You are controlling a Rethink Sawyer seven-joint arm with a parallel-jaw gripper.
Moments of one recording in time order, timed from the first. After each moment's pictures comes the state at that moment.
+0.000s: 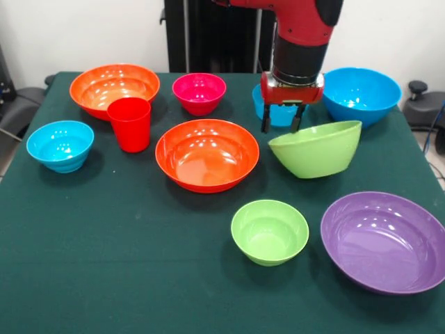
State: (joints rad) arm -0.04 -0.47 -0.07 1.85 0.00 0.20 1.58
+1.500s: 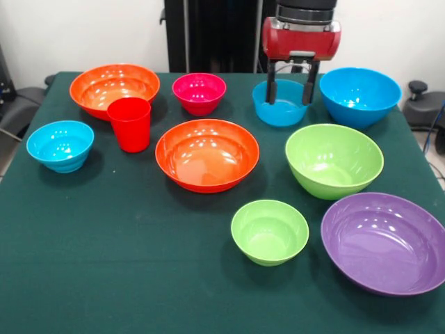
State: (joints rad) arm -0.09 -0.76 -0.03 1.88 0.00 0.19 1.58
